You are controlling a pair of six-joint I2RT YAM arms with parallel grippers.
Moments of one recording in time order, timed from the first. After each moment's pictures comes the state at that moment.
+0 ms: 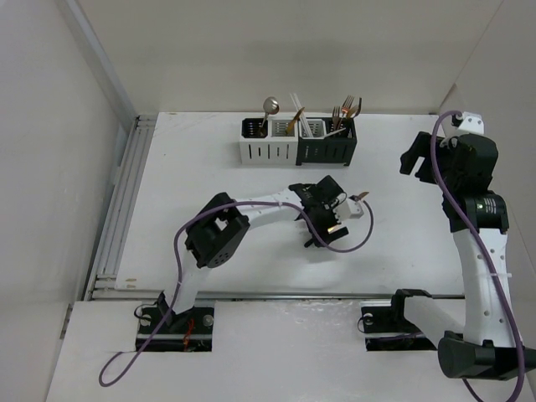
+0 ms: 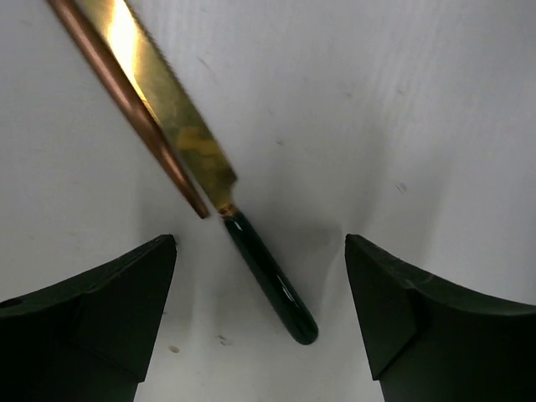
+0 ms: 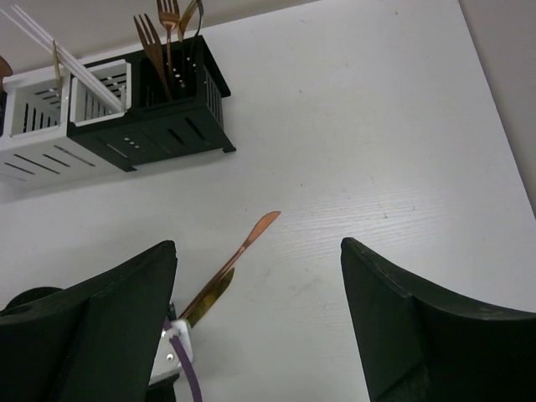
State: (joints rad) left arm -0.98 2.12 1.58 -0.54 0.27 0.32; right arm -0.06 0.97 1.26 -0.66 0.01 0.19
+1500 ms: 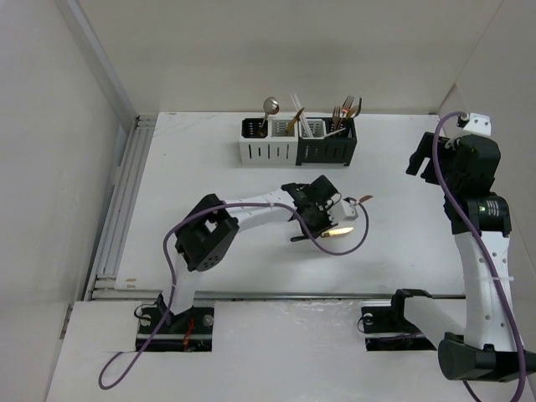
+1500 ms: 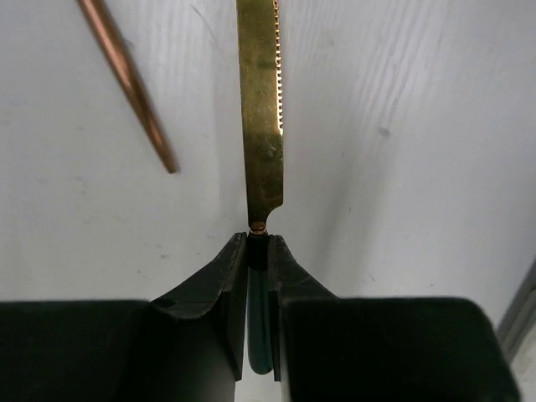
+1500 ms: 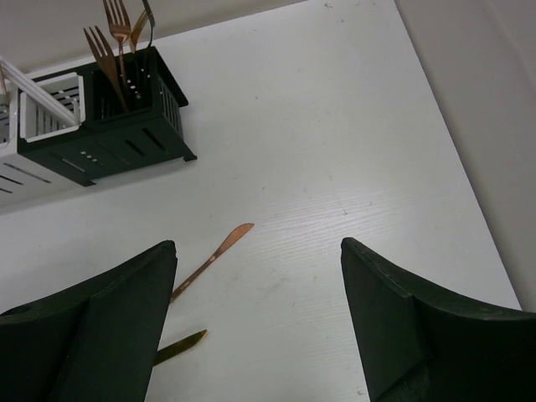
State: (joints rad) left arm -0.98 2.05 1.53 -0.58 0.22 0.34; right arm -0.05 0.95 1.28 -0.70 0.13 0.17
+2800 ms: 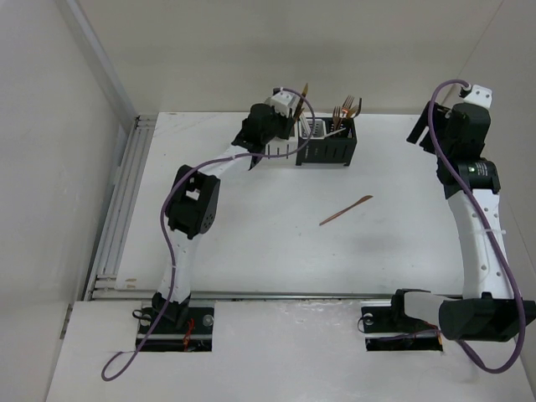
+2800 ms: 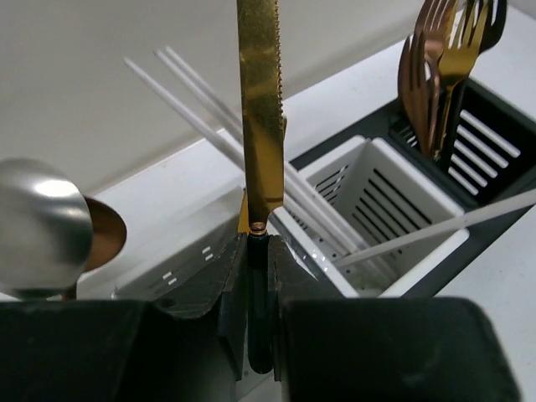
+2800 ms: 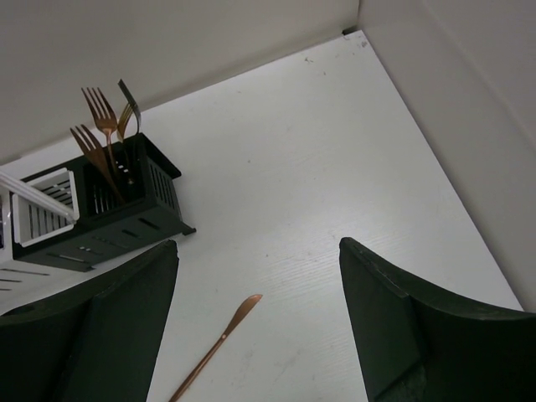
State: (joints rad) left arm -0.48 2.24 1.78 0.31 0.17 -0.03; right arm -0.05 1.20 1.41 -0.54 0.24 0.23
